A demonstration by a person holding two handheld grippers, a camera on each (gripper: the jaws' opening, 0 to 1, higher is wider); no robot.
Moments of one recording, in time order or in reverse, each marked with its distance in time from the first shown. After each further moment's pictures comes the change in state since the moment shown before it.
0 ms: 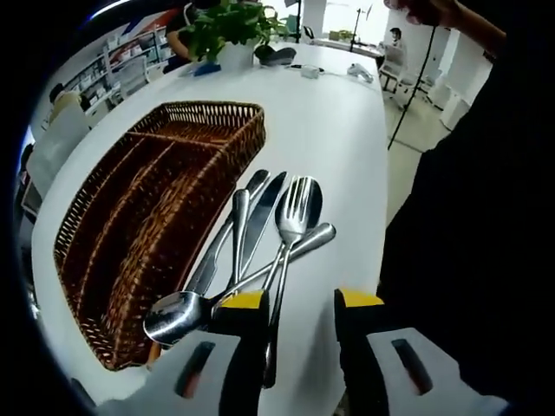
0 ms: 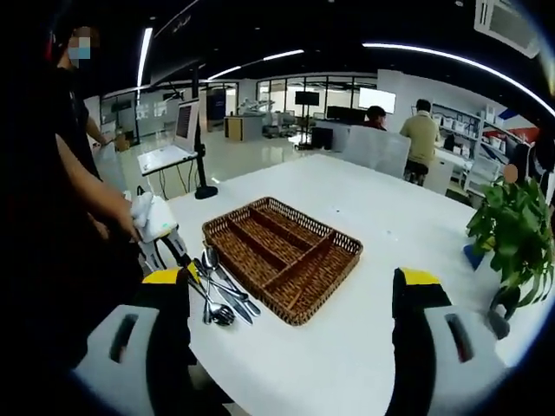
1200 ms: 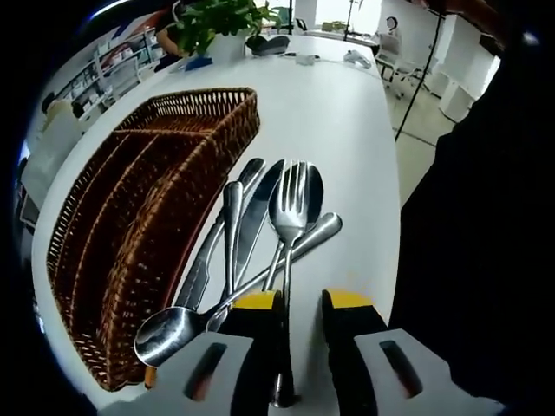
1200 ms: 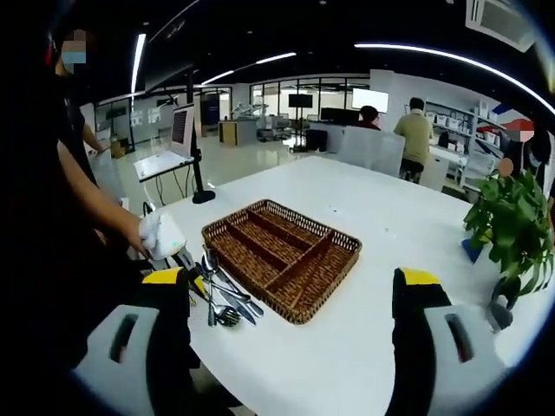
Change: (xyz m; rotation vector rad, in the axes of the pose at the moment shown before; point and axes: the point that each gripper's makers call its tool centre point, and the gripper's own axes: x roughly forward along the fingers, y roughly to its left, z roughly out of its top) left arm 0.024 0.006 0.000 0.103 0.022 0.016; right arm -0.005 0.005 -0.004 0.031 -0.011 -0.024
